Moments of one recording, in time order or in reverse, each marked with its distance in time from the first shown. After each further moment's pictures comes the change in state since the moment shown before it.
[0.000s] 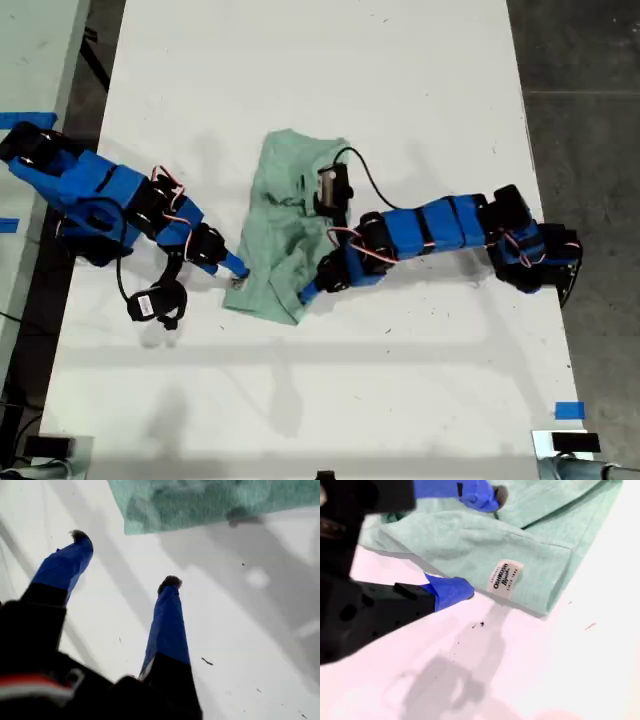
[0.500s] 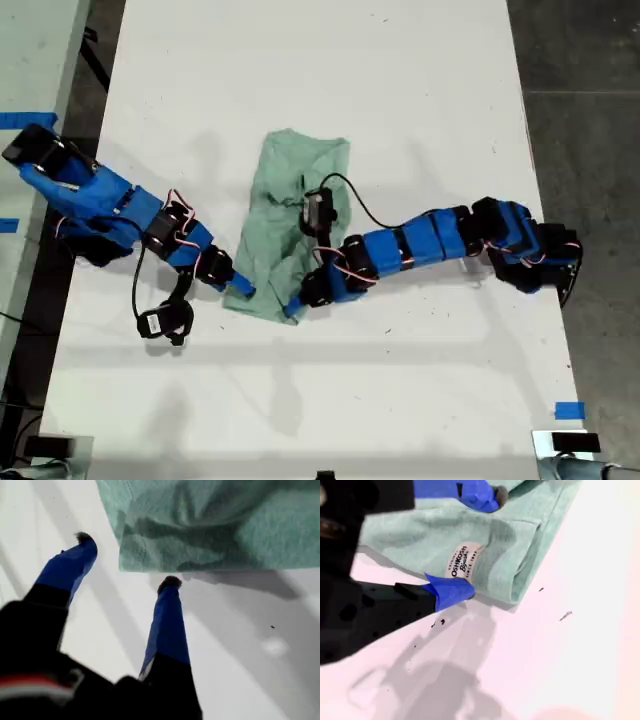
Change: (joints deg) arm 0 2.6 -10.3 7.1 -18.8 0.5; arm 1 -0.5 -11.3 -0.5 -14.8 0.8
